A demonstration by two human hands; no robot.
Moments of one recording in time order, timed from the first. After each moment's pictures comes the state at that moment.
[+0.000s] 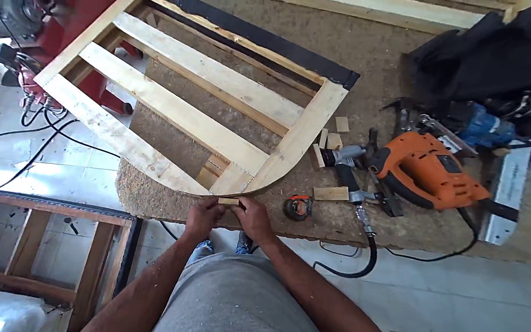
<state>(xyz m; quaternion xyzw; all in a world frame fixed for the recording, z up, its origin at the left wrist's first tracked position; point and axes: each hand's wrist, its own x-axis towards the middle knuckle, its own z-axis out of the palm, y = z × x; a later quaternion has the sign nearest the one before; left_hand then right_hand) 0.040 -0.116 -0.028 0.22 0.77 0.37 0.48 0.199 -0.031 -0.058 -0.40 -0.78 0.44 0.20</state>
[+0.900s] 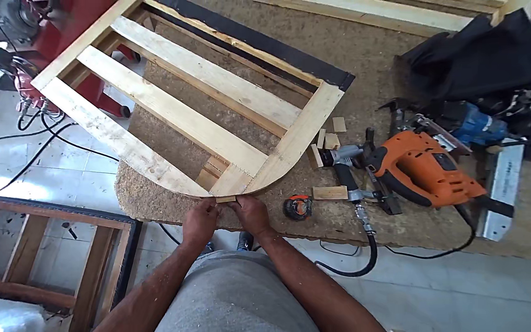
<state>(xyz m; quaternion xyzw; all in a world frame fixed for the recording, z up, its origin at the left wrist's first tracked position) 0.047 -0.119 -0.001 0.35 0.87 0.19 0.31 0.188 -0.020 -0.084 -0.39 -0.85 0.30 0.19</state>
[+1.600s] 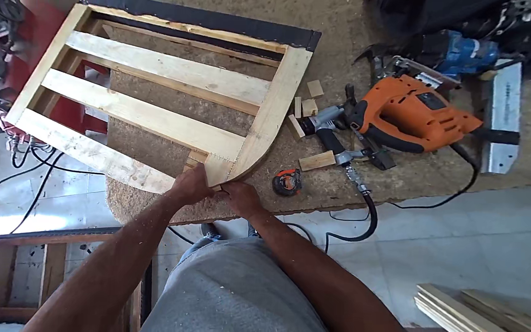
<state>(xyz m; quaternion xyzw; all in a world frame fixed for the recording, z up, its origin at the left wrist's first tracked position) 0.014 -0.017 0.026 0.51 0.78 -0.16 0.33 0.188 -0.016 -0.087 -0.38 -0.85 0.32 0.20</state>
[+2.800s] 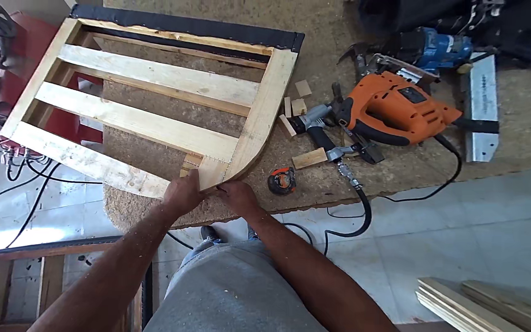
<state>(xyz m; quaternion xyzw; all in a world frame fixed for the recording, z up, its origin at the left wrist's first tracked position) 0.010 -0.042 0.023 0.58 0.77 -0.14 0.23 0.188 -0.010 -0.079 -0.40 -0.82 0.37 0.16</state>
